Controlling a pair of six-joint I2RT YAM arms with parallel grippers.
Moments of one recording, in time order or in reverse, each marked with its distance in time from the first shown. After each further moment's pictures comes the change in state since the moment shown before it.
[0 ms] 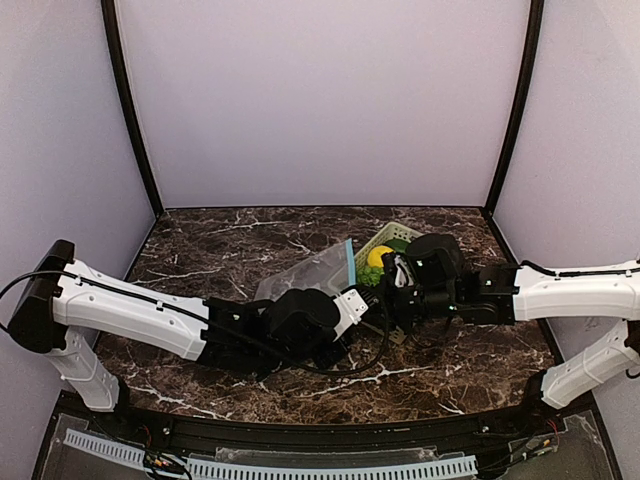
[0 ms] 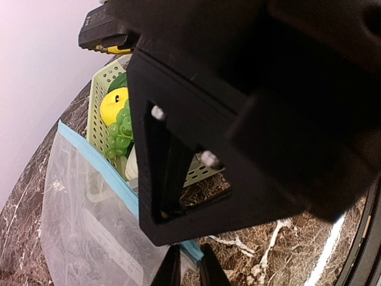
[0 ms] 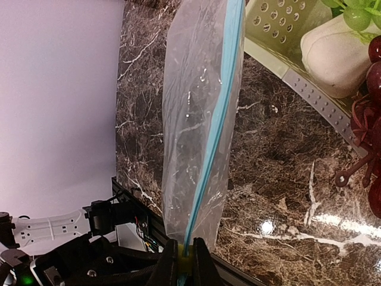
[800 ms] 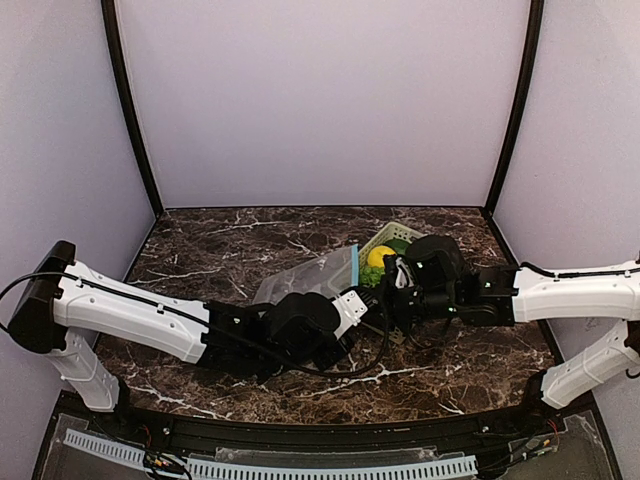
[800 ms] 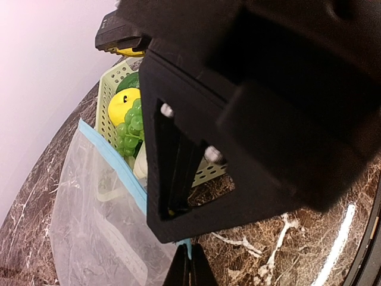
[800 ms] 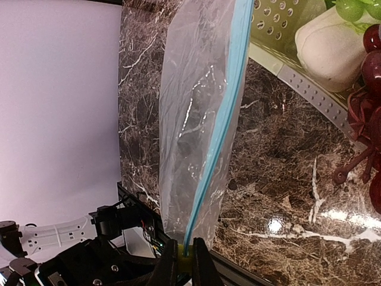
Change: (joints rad) left arm -0.018 0.002 -0.008 0.017 -0.046 0.009; right arm -0.006 0.002 -0.009 0.019 0.024 0.051
